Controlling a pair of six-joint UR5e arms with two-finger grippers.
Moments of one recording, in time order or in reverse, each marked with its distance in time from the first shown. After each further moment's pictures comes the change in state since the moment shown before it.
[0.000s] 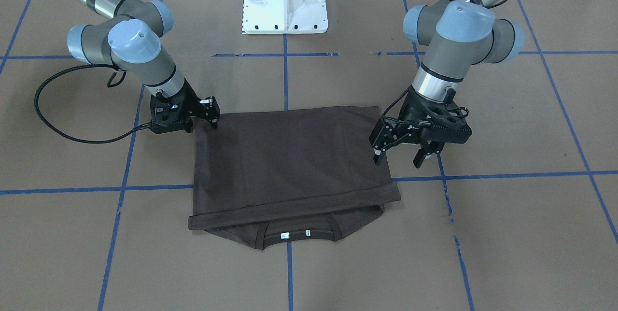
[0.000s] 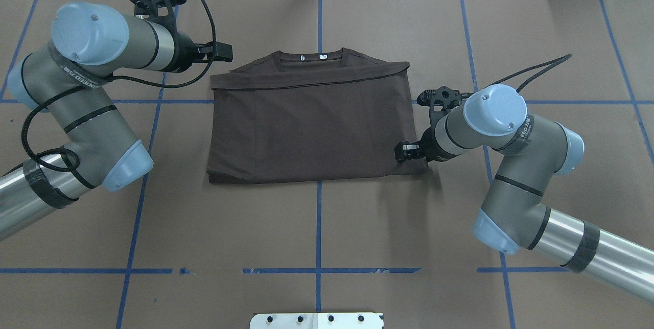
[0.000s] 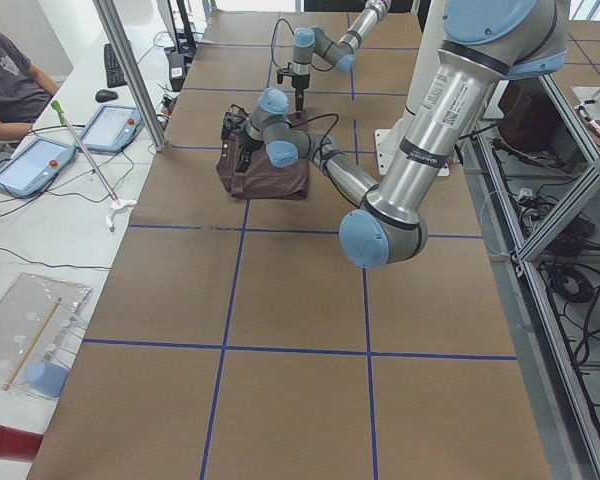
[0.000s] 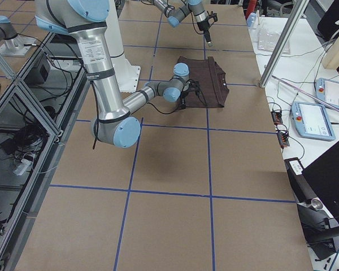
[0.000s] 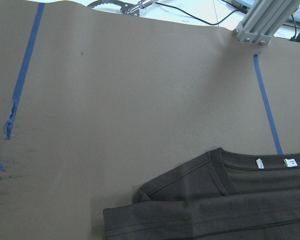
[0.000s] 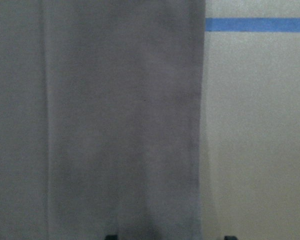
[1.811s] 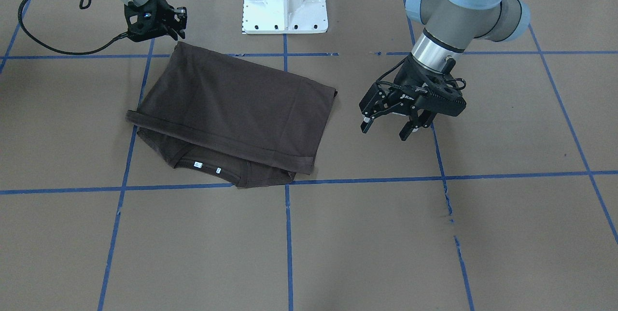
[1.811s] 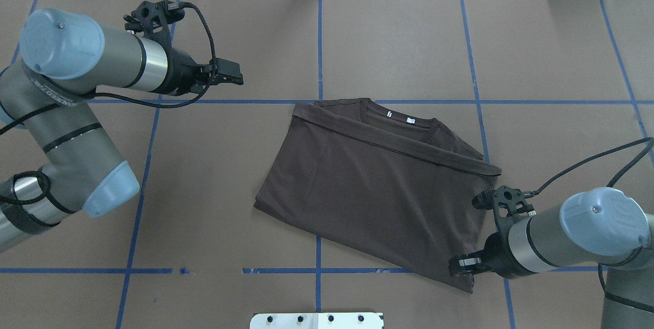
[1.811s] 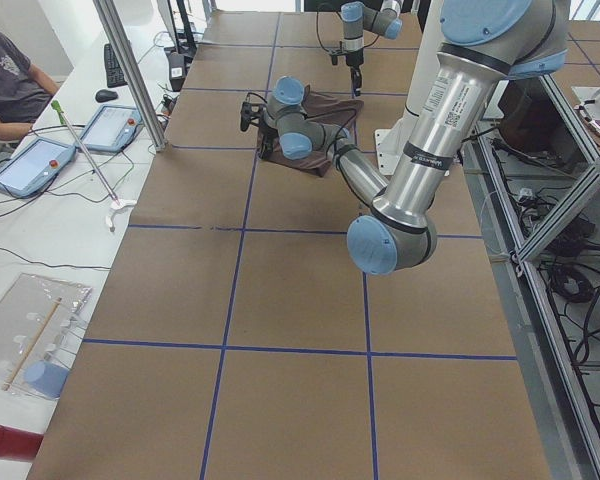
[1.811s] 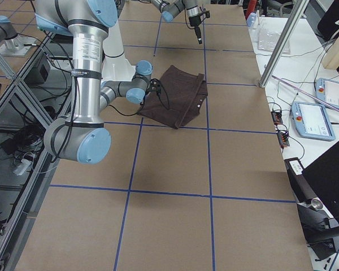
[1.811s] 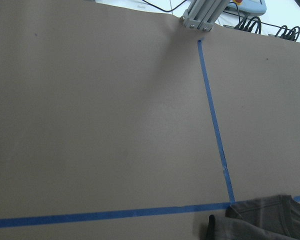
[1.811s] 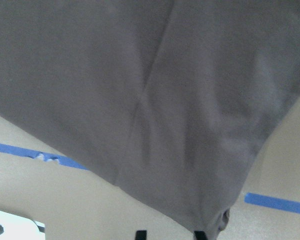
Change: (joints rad) left arm 0.060 0.064 -0.158 0.008 -0.138 -0.207; right arm -0.250 -0.436 0.494 0.018 0.019 0.157
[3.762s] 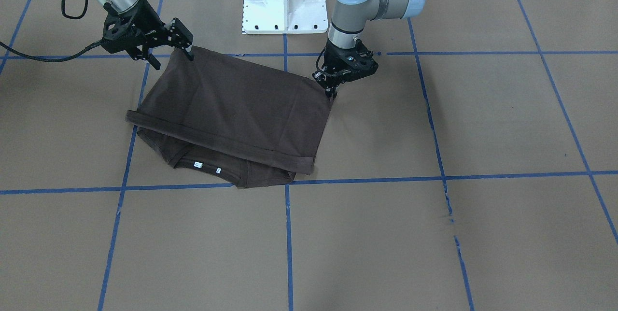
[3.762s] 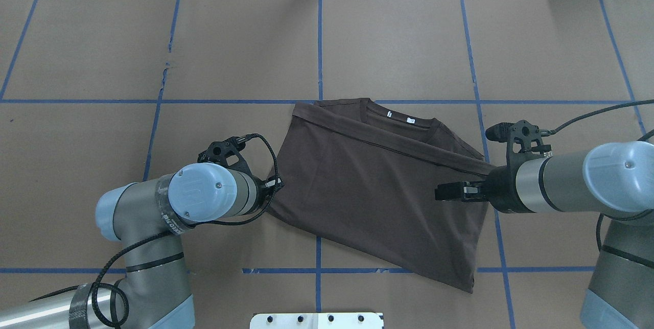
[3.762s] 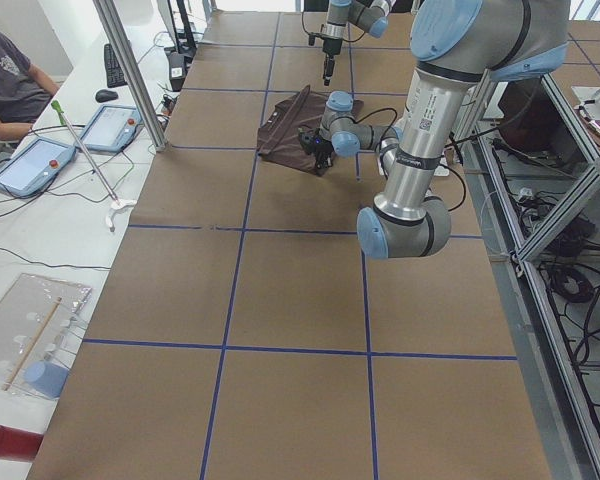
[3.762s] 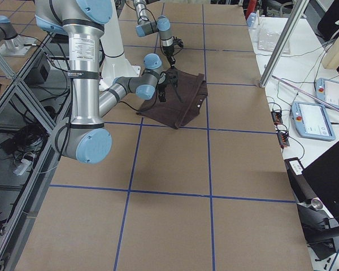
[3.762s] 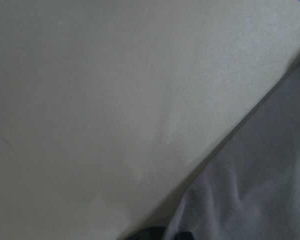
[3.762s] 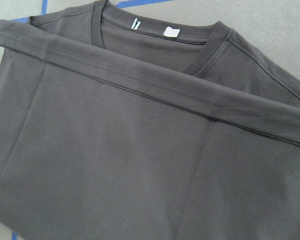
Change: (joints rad) left arm 0.376 -0.049 0.020 0.282 0.279 -0.449; right arm 0.155 0.067 -0.015 0.051 -0.119 0.002
